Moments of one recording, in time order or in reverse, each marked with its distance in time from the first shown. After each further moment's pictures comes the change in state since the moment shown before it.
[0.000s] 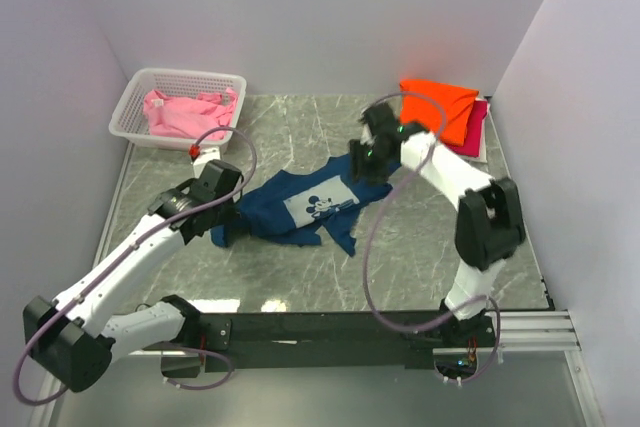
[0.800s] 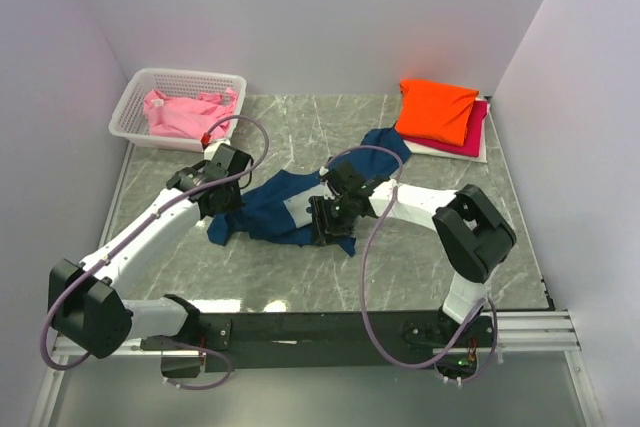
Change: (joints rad) left arm 0.048 0.215 0.097 0.011 0.012 0.057; right arm 0.345 -0.078 -0.452 0.375 -0.223 0.171
